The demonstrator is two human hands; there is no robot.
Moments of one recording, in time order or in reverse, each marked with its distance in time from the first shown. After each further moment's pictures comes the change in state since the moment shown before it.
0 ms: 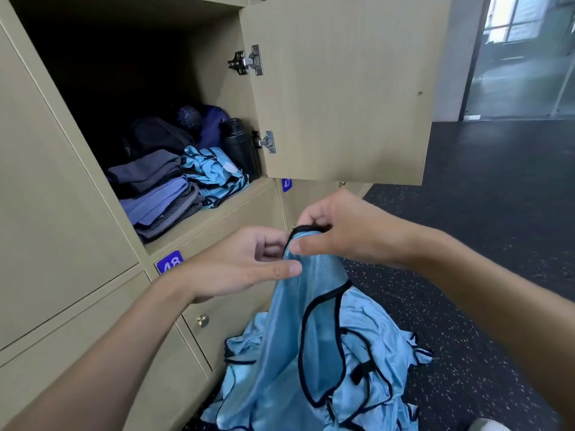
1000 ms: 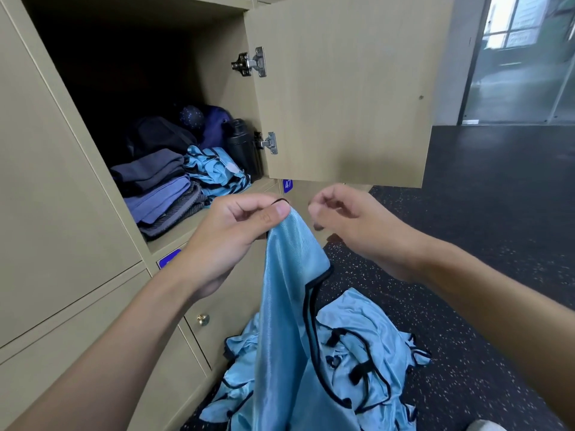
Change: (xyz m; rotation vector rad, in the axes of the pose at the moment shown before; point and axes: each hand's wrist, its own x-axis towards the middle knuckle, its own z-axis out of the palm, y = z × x) left_hand -0.007 0.025 0.004 -0.298 0.480 0.218; right_hand -0.005 0.003 0.009 0.211 0.298 0.066
